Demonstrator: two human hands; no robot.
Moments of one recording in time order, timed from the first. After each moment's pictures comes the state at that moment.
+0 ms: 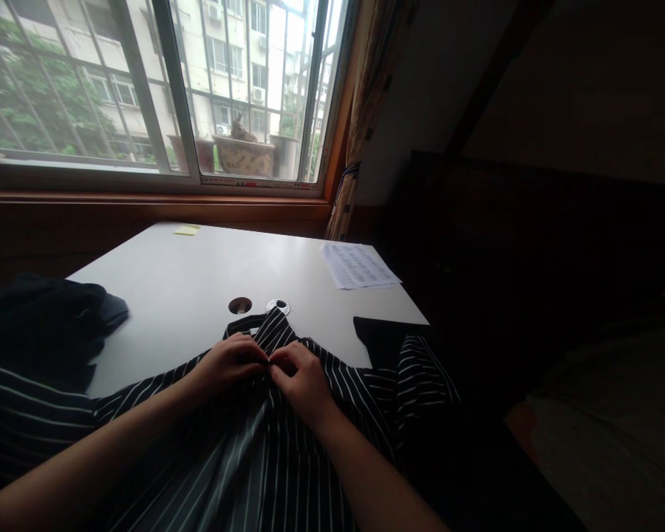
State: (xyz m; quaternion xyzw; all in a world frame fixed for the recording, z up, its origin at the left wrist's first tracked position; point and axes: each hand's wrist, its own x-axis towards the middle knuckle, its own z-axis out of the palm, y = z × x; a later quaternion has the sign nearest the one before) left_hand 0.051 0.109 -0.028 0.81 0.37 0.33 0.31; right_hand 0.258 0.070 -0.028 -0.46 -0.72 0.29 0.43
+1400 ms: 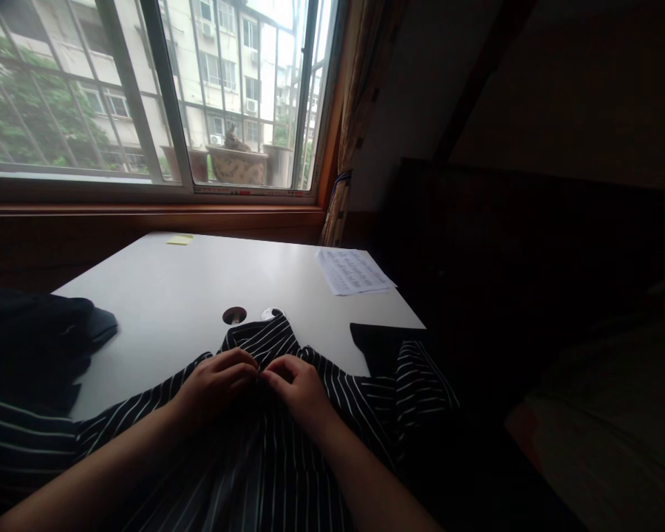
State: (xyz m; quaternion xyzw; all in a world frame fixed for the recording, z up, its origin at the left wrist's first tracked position) left_hand 0.051 0.100 -0.038 0.88 0.28 0.37 0.07; right_hand 0.262 0.077 -0.030 -0.48 -0.67 0.40 0.41
